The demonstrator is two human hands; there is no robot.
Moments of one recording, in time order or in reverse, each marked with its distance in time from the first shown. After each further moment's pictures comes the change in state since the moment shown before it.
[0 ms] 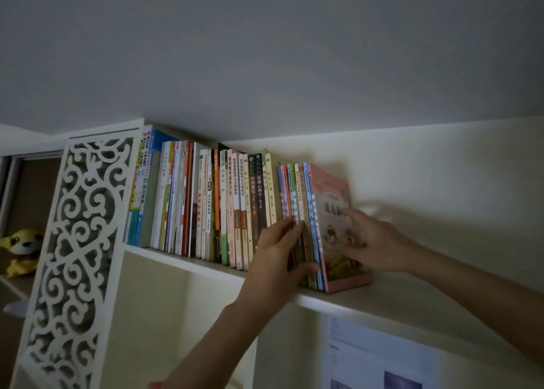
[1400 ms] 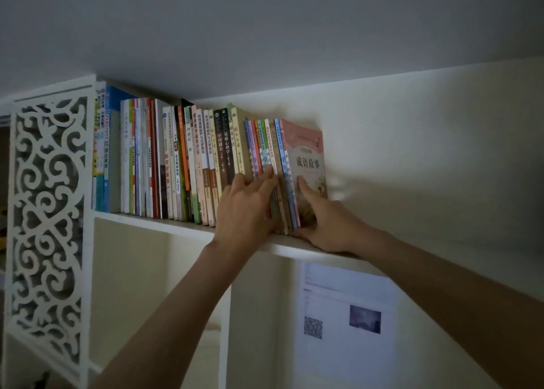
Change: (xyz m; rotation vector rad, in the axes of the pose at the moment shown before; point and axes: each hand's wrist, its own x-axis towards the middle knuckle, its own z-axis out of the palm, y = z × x) left_hand 0.012 0.008 0.003 0.465 0.012 0.076; right_hand -0.036 -0.029 0.036 -0.075 -0.032 0.058
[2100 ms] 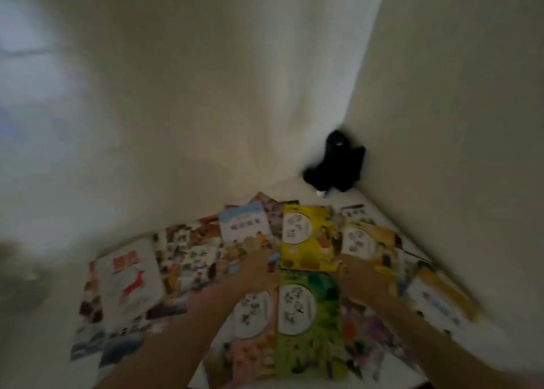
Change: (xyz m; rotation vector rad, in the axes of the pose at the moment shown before) left_hand -0.475 0.475 0.119 -0.985 -1.878 0.376; right_hand -0.722 0.218 0.149 0.083 -0.183 1.444
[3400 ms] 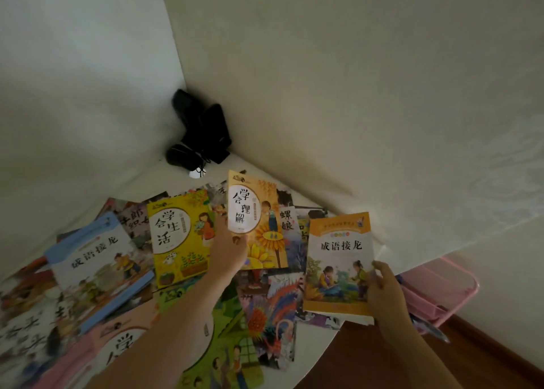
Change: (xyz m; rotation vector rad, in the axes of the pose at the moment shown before) left_hand 0.159 0.099 0.141 -0.351 0.347 0.080; right_hand -0.102 0.211 0.016 0.838 0.676 0.771
